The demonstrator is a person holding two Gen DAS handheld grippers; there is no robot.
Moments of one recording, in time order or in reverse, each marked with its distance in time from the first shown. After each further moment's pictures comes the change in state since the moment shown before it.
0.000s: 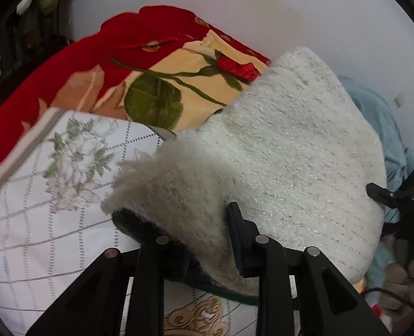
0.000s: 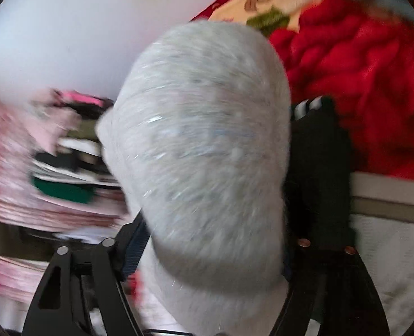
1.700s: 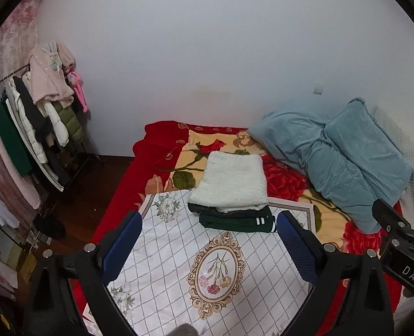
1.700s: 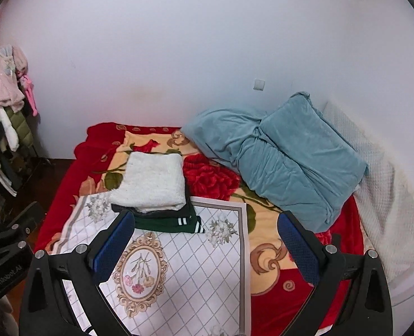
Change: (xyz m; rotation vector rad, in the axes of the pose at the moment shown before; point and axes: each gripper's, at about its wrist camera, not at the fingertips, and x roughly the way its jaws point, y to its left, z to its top) left arm -0.522 -0.081 -0.138 0.401 -0.330 0.115; right arm -0.397 0.419 -0.505 -0.307 -0.656 -0.865
